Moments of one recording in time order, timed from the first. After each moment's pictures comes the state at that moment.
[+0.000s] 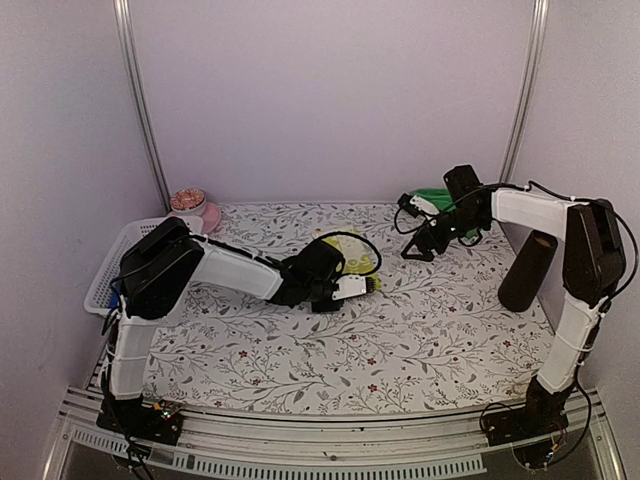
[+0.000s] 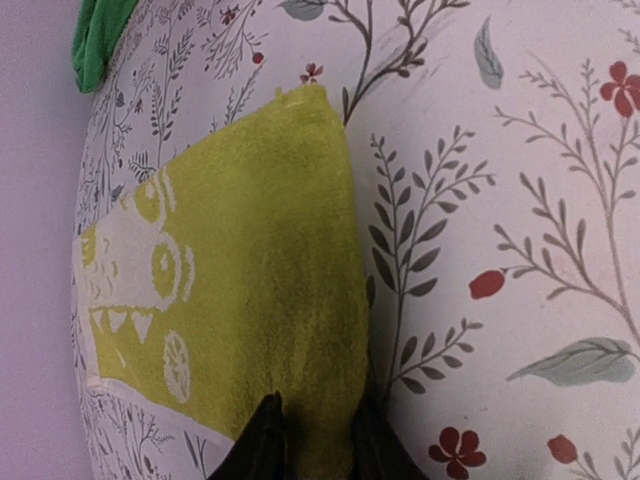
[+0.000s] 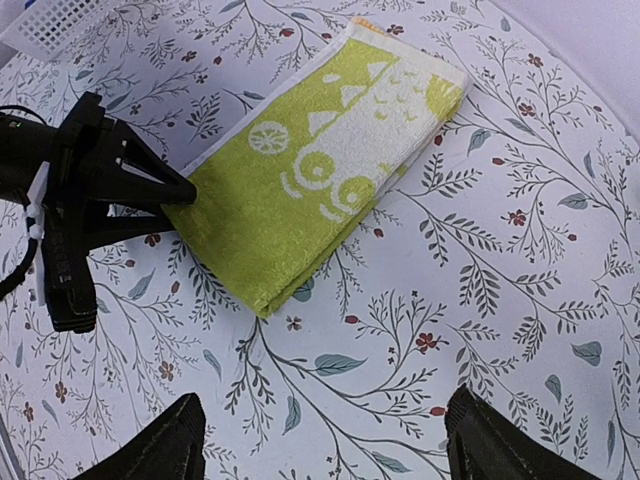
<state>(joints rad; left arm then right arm) -0.90 2.21 1.38 0.06 -0.20 0.82 0.31 1.86 1.44 -0.59 -0.50 -0.52</state>
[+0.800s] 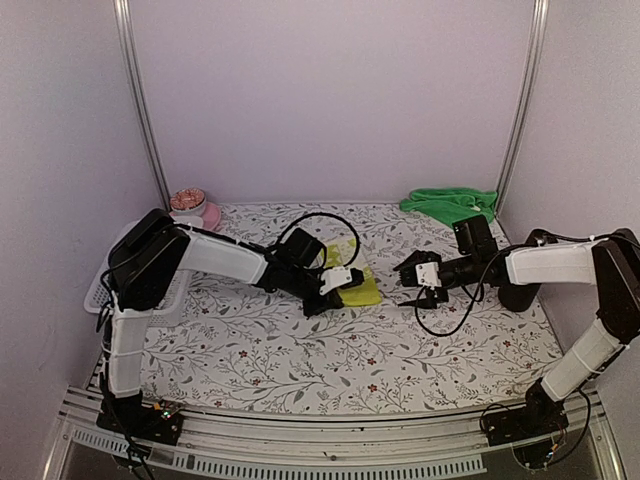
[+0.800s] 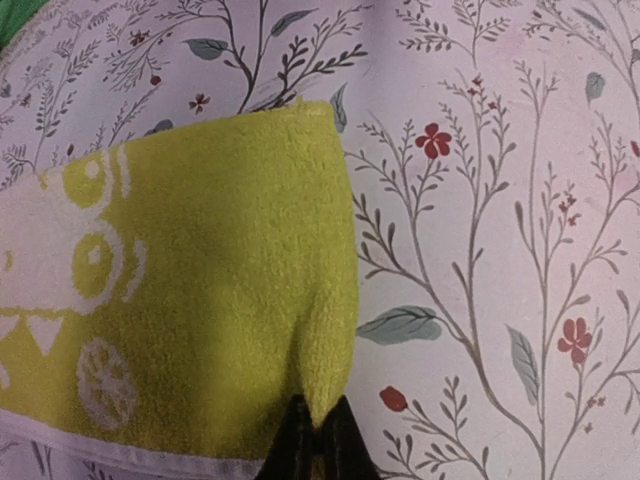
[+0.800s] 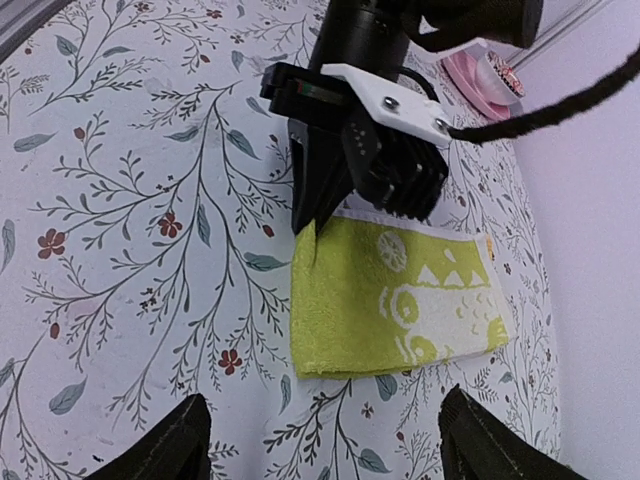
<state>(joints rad) -0.81 2.17 1.38 -0.09 0.28 0.60 0.40 1.56 0.82 -0.05 -0.71 -1.23</state>
